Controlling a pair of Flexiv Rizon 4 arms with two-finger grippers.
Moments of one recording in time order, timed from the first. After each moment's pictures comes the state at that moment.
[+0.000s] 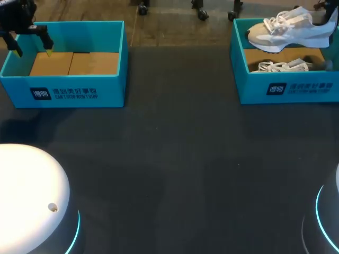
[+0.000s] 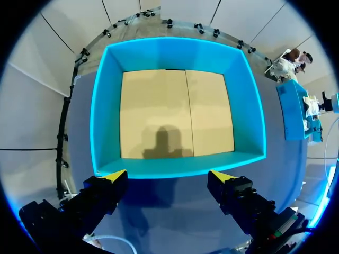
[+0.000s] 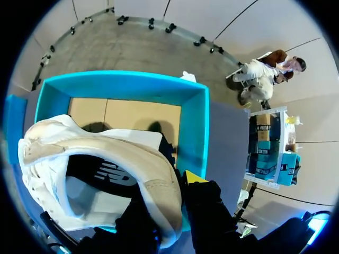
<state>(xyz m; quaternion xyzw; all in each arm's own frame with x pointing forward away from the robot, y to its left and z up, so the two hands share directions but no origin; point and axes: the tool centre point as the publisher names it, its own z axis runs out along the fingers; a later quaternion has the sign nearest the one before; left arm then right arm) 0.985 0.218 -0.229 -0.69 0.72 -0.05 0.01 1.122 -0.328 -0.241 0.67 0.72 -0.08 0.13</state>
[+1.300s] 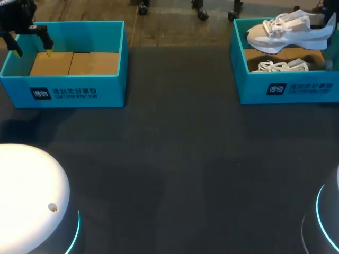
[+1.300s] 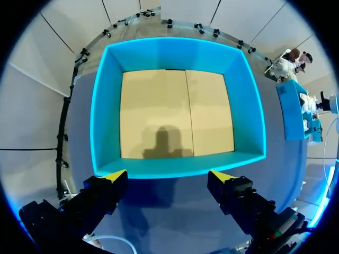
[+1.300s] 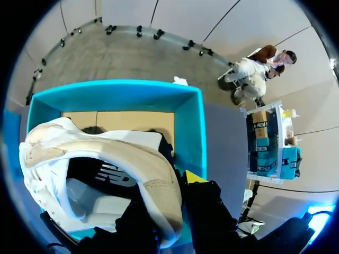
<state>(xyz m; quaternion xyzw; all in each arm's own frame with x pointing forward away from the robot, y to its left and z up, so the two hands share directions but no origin) 0.985 0.218 -0.229 -0.69 0.72 -0.05 0.01 1.135 -0.336 -0.259 0.70 0.69 -0.06 0.16</state>
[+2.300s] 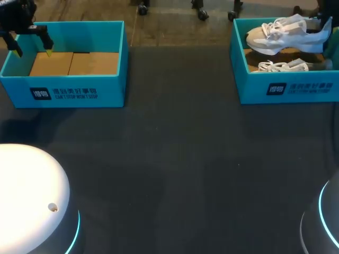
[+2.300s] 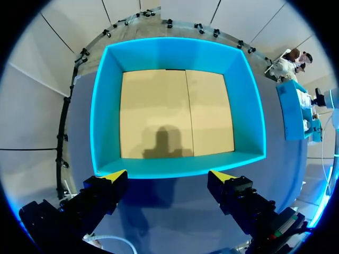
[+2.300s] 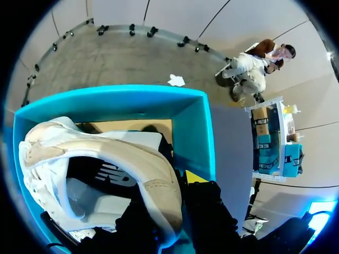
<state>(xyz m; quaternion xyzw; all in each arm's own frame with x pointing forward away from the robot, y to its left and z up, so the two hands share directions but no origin) 0.985 0.218 -0.229 -0.69 0.72 -0.05 0.01 1.165 -0.348 -0.300 0.72 0.67 -0.07 0.16</state>
